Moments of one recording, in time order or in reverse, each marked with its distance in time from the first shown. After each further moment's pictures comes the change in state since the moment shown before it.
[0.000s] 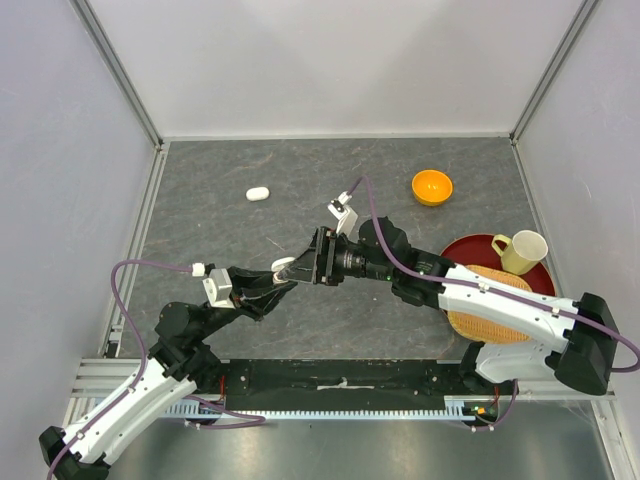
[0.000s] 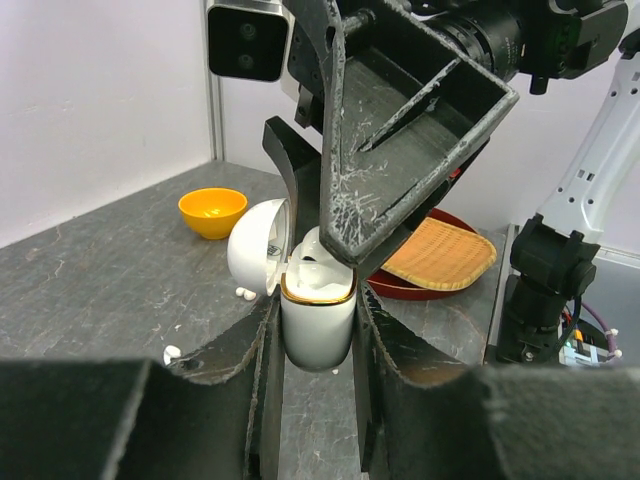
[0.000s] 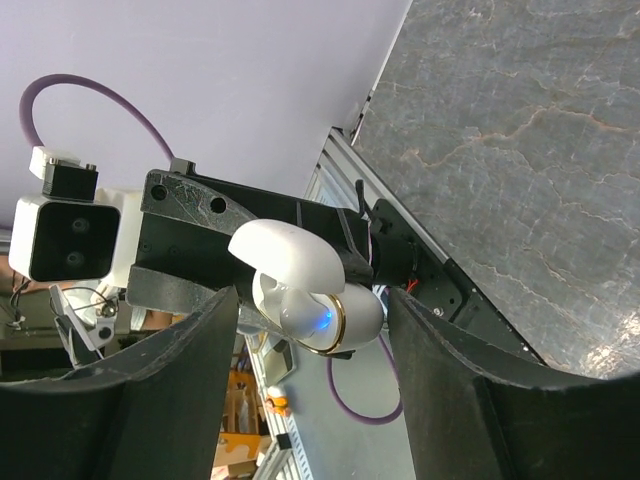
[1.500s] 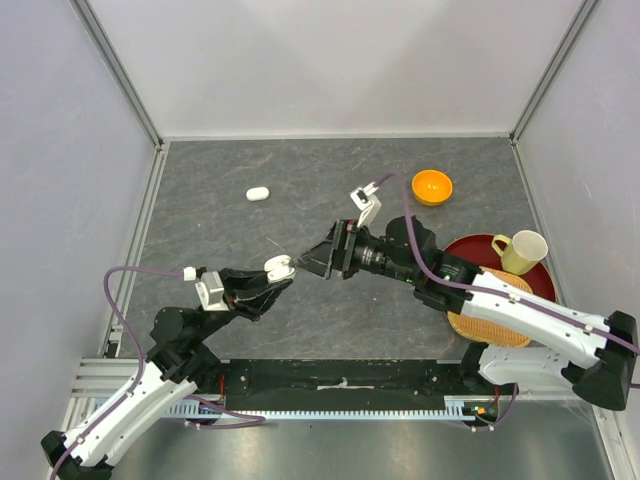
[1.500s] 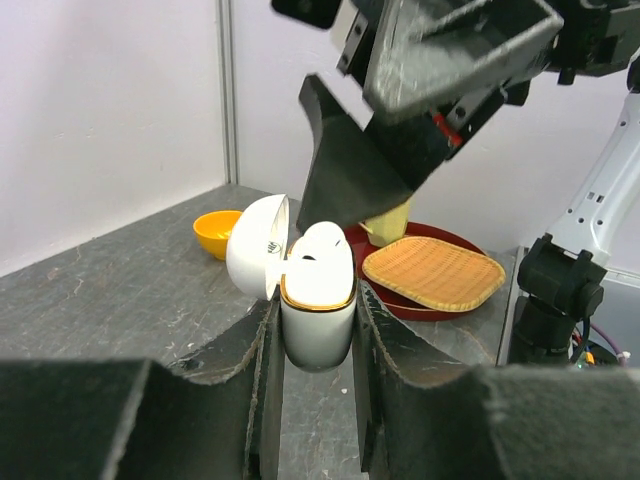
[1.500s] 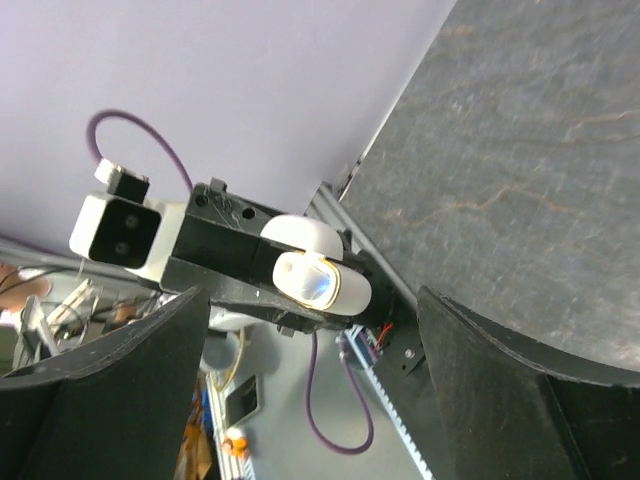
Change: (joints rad) left arm 0.000 -0.049 -0.005 0.013 -0.030 0.000; right arm -0.011 -0.101 0.000 -0.011 0.079 -0.119
